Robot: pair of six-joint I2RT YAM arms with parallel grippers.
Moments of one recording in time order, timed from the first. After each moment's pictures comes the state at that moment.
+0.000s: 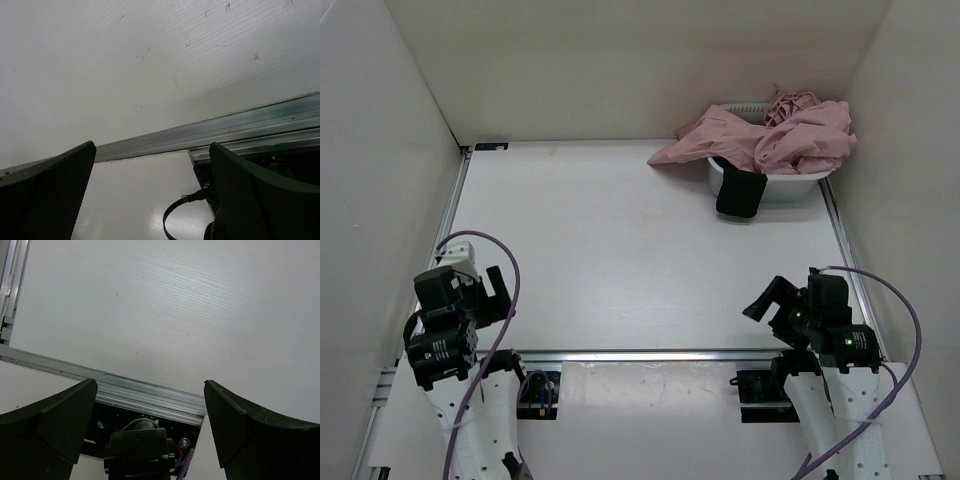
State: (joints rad) left arm 0.31 0.49 0.99 -1.26 0.05 0.00; right arm 0.05 0.41 0.66 -1.20 -0.21 0.61
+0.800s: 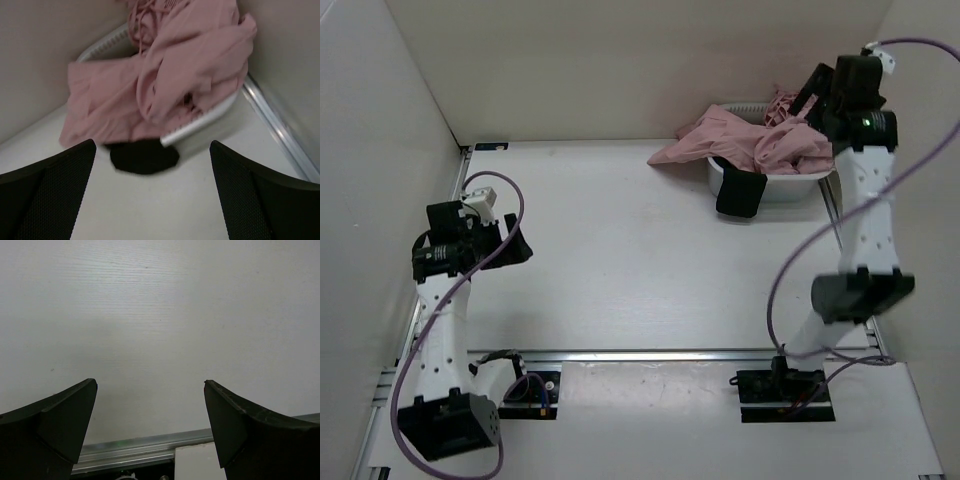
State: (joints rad) left arm 0.22 0.94 1.03 -0.93 0.34 0.00; right arm 0.03 1.59 2.05 -0.94 0.25 0.43
